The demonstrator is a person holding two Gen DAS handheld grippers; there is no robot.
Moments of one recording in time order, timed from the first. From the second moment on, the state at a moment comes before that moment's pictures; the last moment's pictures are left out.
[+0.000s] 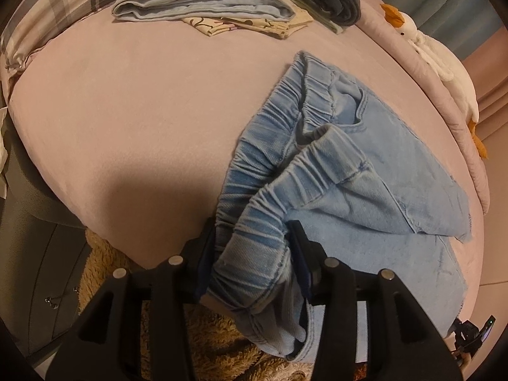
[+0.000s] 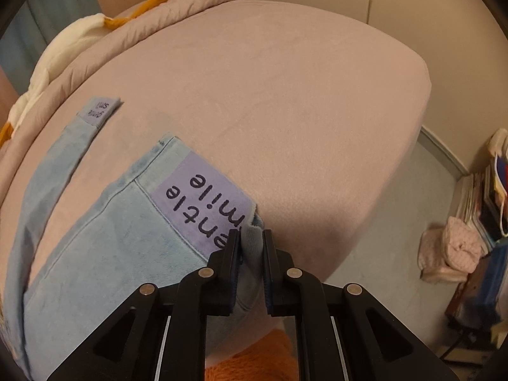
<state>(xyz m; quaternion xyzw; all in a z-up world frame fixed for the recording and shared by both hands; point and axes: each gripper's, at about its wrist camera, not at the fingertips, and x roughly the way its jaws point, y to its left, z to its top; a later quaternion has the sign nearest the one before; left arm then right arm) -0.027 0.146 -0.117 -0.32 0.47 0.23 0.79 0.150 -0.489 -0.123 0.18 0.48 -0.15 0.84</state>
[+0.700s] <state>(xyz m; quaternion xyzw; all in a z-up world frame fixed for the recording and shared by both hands) 0.009 0.093 -0.007 -0.25 0.40 0.17 0.86 0.158 -0.393 0.014 0.13 0.39 0.00 0.91</state>
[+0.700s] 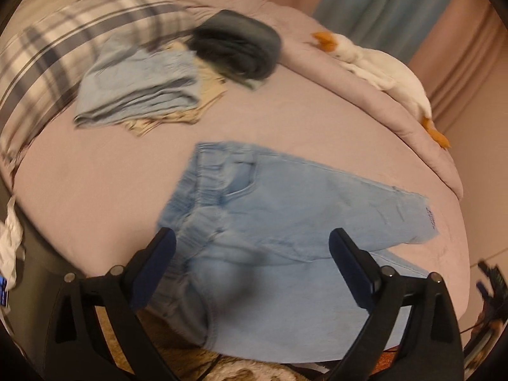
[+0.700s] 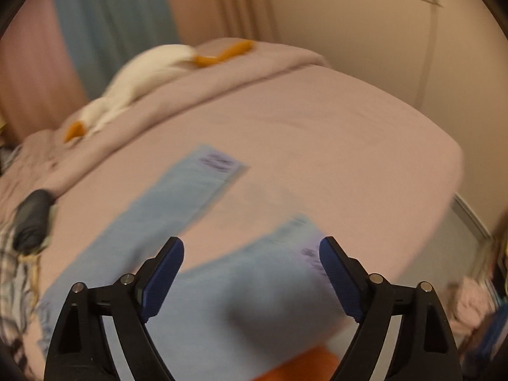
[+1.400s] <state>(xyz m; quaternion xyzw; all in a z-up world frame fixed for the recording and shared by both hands) 0.079 0.082 -0.054 -0.27 0.47 0.15 0.83 0.331 -0.168 -0.053 0.09 0.55 0.12 0.82</state>
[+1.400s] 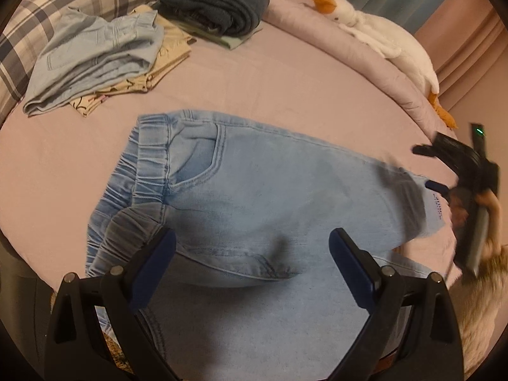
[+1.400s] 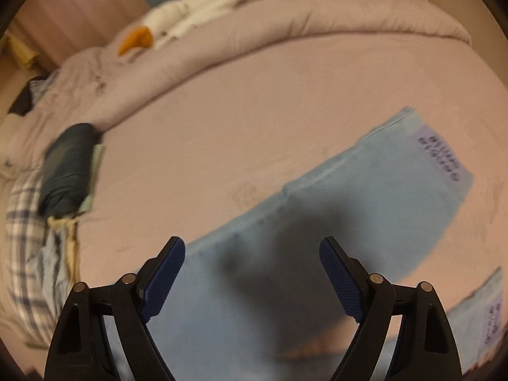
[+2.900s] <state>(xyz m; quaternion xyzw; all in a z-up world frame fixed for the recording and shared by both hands) 0.172 0.055 -0.075 -0.38 0.48 0.07 0.79 0.091 -0.340 -0.078 0.21 0.49 0.12 0.84</state>
